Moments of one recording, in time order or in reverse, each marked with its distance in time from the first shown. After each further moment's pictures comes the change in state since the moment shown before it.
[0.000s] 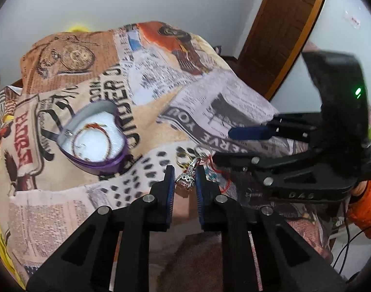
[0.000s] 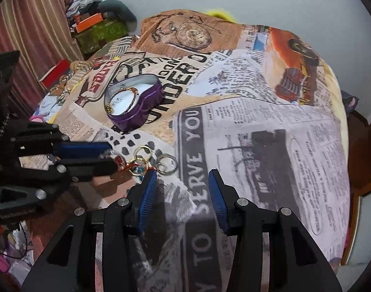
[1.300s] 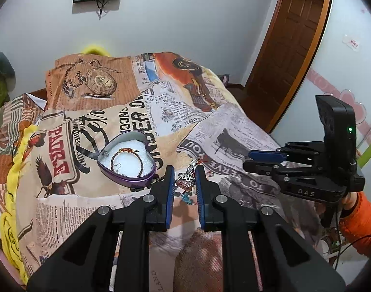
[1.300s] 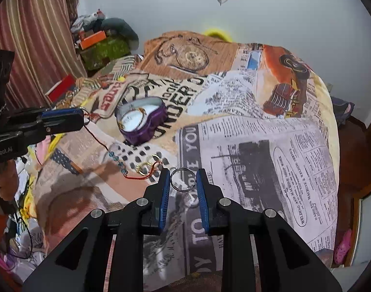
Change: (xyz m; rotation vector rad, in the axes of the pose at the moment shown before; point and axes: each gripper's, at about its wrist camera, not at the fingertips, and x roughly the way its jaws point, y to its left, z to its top) left arm -0.074 0.009 0.003 -0.047 -0.152 0.029; right arm -0.047 0.004 -0.005 0.017 -0.131 -0.003
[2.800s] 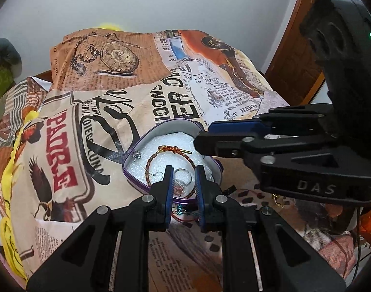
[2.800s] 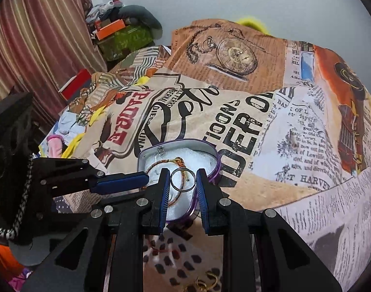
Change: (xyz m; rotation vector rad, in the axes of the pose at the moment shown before) left arm 0.089 0.079 0.006 -0.035 0.099 0.089; right arm 0.117 0.041 0.087 -0.044 0.105 0.152
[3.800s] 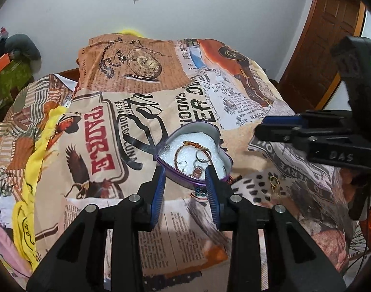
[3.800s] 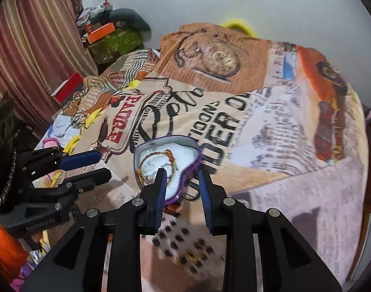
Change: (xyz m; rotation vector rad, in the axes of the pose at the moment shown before) left arm -0.052 0.007 -0.010 -0.053 -0.028 0.088; right arm -0.053 -0.004 -0.011 0.026 -0.013 -0.089
